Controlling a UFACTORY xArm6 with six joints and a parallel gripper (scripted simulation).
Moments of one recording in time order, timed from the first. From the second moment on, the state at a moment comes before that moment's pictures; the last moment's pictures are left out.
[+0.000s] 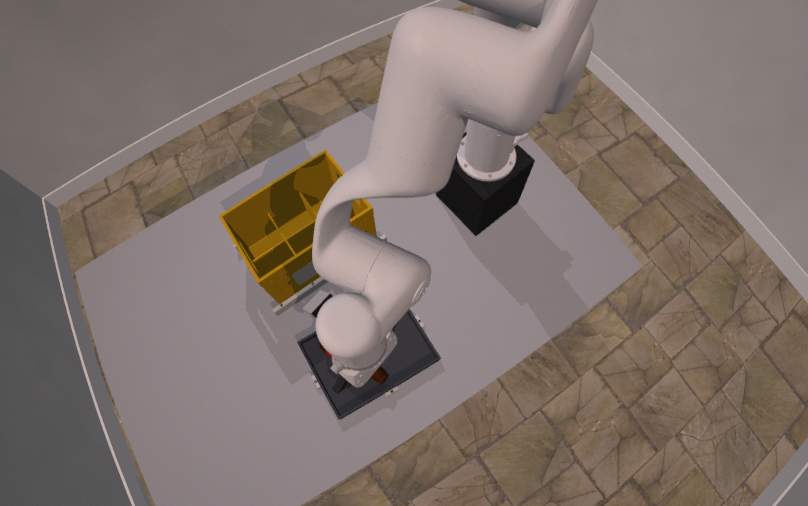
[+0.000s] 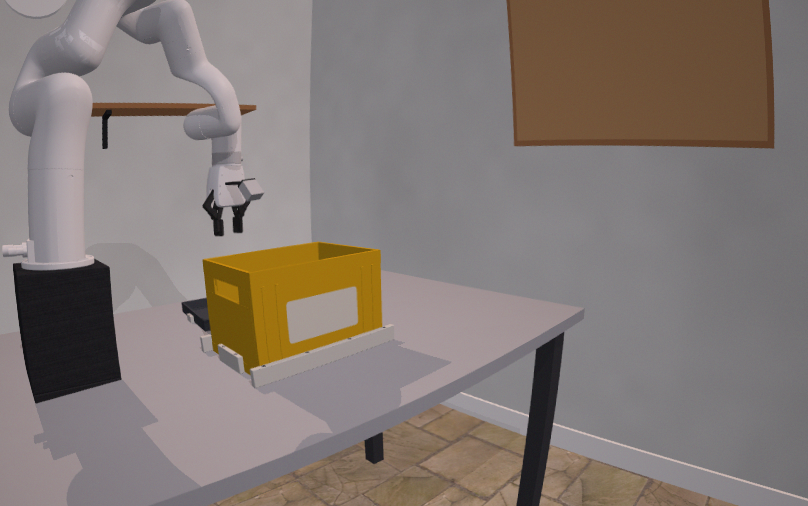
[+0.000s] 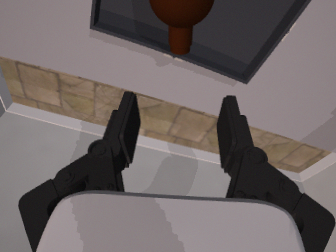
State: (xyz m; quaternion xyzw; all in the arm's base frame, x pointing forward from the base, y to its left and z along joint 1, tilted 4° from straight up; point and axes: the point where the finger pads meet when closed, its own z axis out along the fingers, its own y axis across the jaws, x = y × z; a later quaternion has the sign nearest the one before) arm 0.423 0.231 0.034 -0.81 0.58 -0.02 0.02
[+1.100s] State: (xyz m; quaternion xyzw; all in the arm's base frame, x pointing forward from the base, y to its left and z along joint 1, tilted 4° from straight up) arm 0.427 0.231 -0.034 -0.81 0.58 -0.02 0.02
